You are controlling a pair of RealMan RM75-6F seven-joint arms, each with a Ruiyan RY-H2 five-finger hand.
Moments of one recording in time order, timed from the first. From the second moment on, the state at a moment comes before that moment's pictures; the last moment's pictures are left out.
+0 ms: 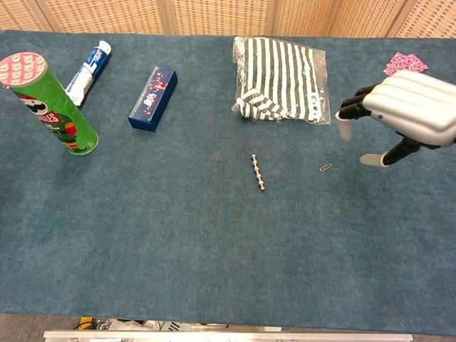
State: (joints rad) left arm -0.06 -1.13 -0.03 -1.65 1.51 1.51 0.11; right arm 0.49 -1.14 0.04 -1.74 -1.72 0.99 -0.26
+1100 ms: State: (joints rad) left arm -0.07 -1.14 -0.05 -1.66 1.47 1.50 0.12; right arm 0.78 -1.48 0.04 -1.48 -1.68 0.74 -0.39
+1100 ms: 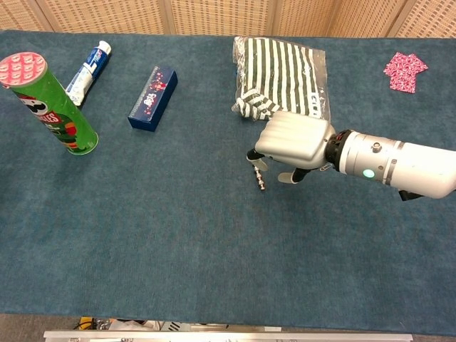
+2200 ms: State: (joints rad) left arm -0.07 -1.14 -0.05 -1.66 1.45 1.50 0.13; right arm 0.84 -1.64 -0.02 -1.28 -1.66 0.77 -0.27
